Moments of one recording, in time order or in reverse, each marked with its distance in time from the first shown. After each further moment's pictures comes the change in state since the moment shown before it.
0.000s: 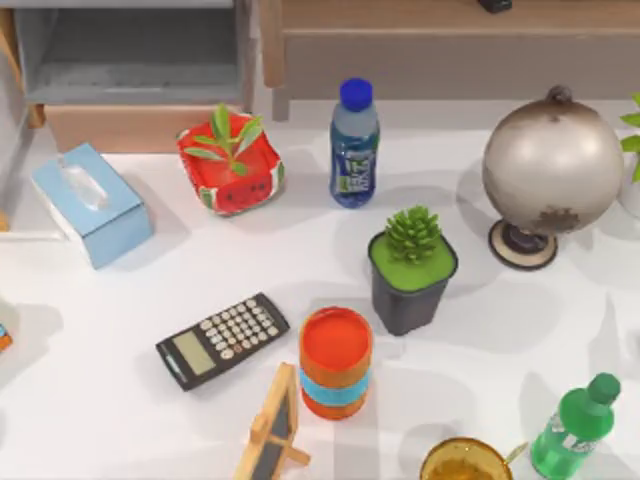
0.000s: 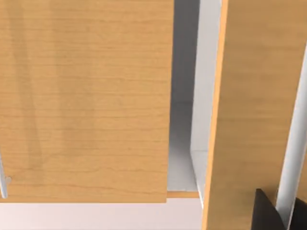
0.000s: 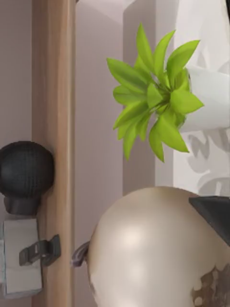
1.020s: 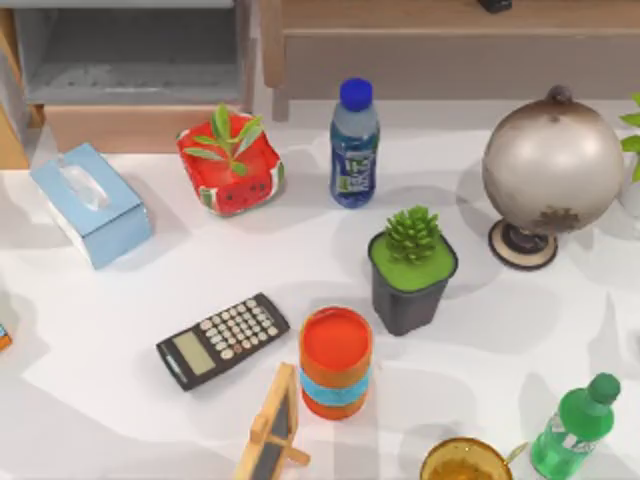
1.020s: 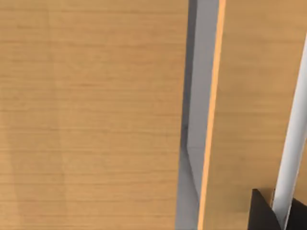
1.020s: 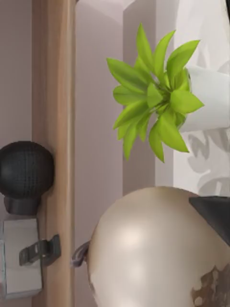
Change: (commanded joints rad) left arm -0.143 0.152 0.343 -0.199 -0.146 -0.011; right arm 0.000 0.000 0.000 0.000 0.000 0.000
